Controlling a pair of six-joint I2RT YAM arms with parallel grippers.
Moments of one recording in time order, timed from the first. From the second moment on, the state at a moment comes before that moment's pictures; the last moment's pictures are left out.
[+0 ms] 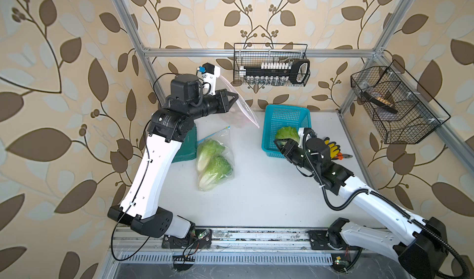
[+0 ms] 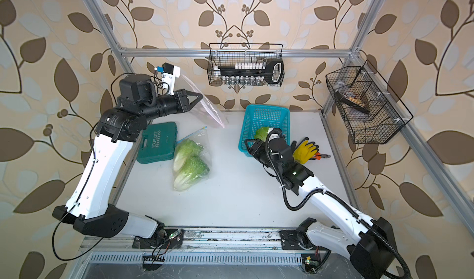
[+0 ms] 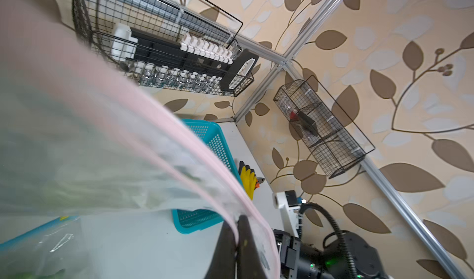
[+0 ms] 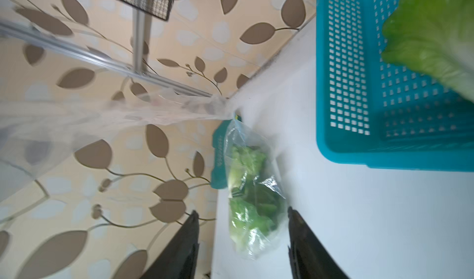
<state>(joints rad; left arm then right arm) -0.37 1.48 2.05 -0.88 0.41 -0.45 0.59 1.10 0.92 -0.19 0.01 1.04</state>
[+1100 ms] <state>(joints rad) -0.70 2.01 2.12 -1.30 0.34 -0.25 0.57 1.25 1.04 -0.46 -0.23 0.82</state>
